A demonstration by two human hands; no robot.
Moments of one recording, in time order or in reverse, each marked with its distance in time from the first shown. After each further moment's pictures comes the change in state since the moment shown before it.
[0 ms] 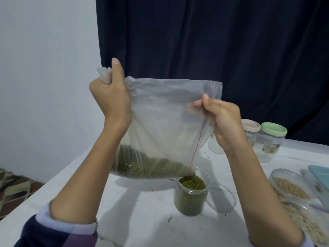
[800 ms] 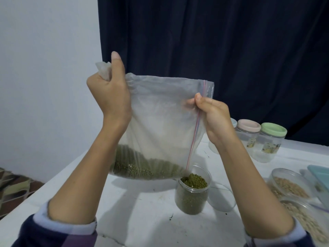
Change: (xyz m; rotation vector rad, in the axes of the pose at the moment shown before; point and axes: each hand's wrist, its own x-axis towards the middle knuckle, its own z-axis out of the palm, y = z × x) left_hand 0.002 0.009 -0.008 -0.002 -0.049 0.086; right_hand 0.007 0.008 0.017 0.045 -0.047 0.052
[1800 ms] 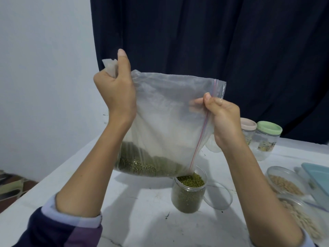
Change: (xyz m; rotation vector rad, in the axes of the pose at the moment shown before) left_hand -0.007 -0.004 0.016 -0.035 -0.010 -0.052; right_hand -0.012 -0.005 -0.019 -0.122 0.095 -0.110
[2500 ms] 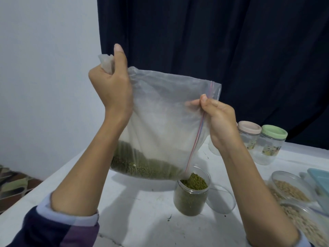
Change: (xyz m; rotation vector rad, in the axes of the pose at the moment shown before) left_hand 0.011 0.007 -0.009 0.030 0.006 0.088; right_hand 0.002 0.004 0.014 0.046 -0.075 0.040
